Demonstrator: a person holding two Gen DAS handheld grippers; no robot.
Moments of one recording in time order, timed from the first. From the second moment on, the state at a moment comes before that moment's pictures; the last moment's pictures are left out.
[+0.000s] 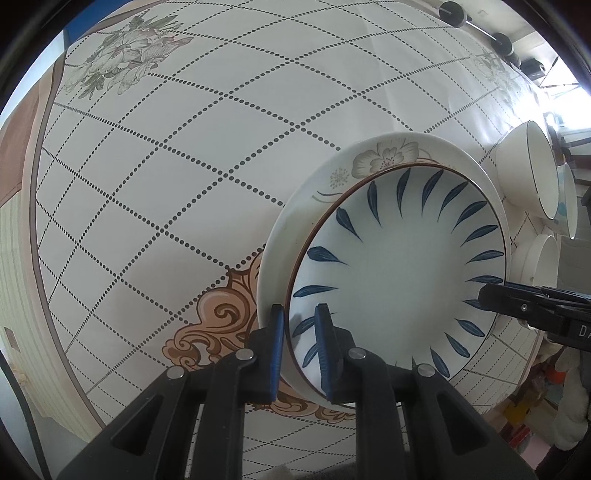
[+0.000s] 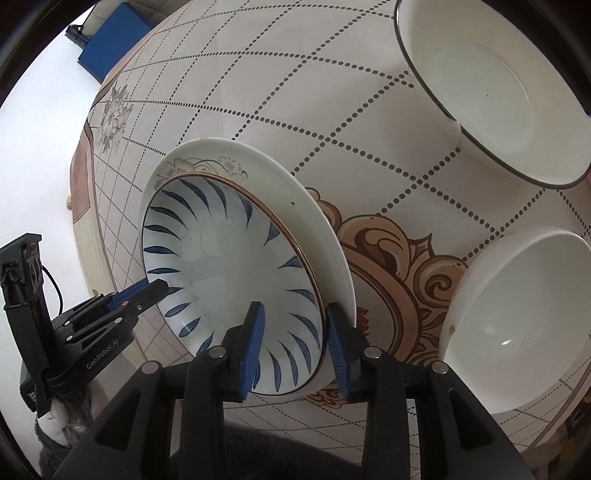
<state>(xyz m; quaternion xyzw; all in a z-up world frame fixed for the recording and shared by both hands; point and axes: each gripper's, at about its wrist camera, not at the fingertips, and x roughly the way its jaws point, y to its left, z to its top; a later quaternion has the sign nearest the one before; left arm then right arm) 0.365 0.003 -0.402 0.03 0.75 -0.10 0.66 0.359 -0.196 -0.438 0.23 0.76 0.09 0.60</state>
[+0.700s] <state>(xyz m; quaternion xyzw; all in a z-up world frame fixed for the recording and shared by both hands) 0.346 0.003 -0.336 0.04 0.67 -0.06 0.74 0.330 -0.191 -0.373 0.10 0.71 0.03 0.69</state>
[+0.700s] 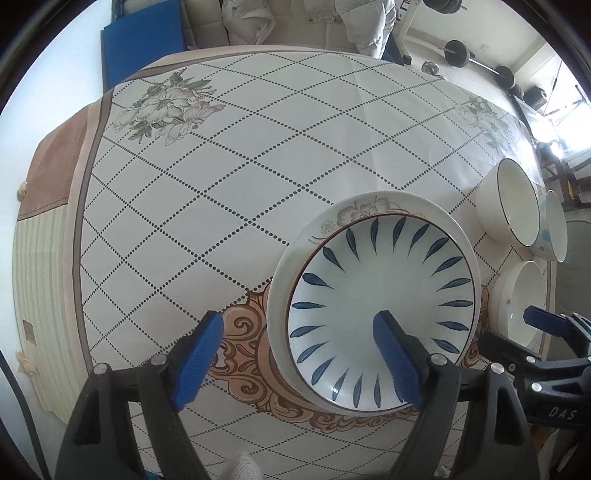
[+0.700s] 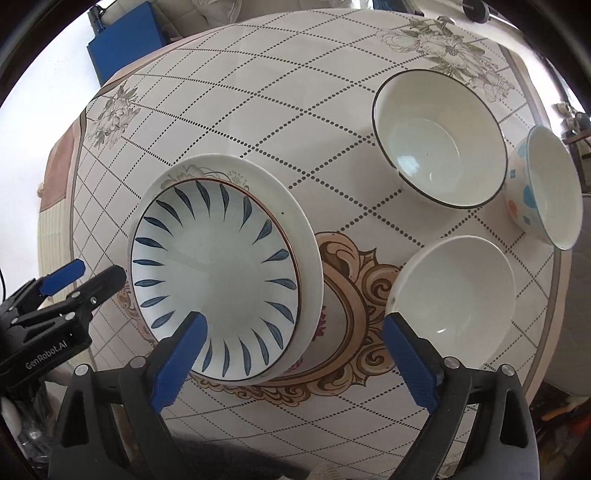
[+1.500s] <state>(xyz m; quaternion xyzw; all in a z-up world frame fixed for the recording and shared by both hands) 0.241 0.006 -0.199 0.03 0.57 -0.03 0.82 0.210 -0.174 -0.210 0.04 0.59 0.01 0.81</state>
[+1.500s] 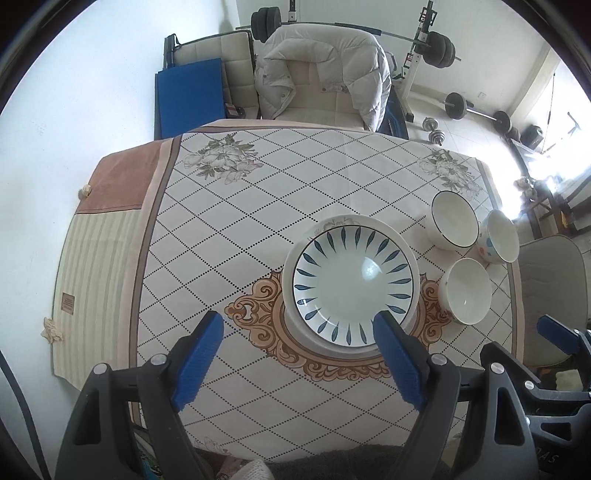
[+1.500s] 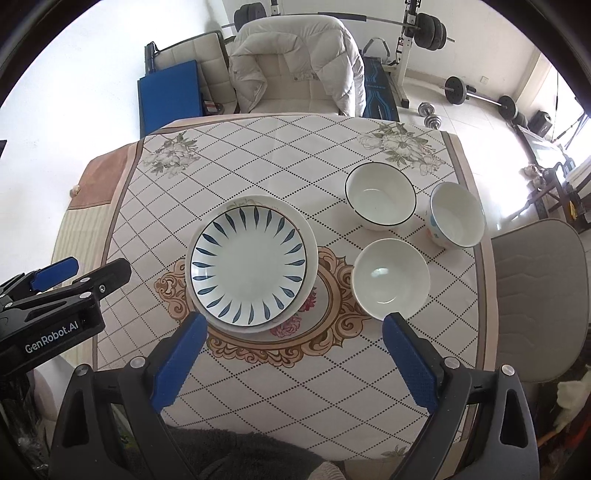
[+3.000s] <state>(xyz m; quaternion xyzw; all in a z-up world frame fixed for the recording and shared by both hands) 0.267 -0.129 -0.229 0.09 0.56 -0.14 0.81 0.171 -0.369 -0.249 0.23 0.57 -0.10 0.78</state>
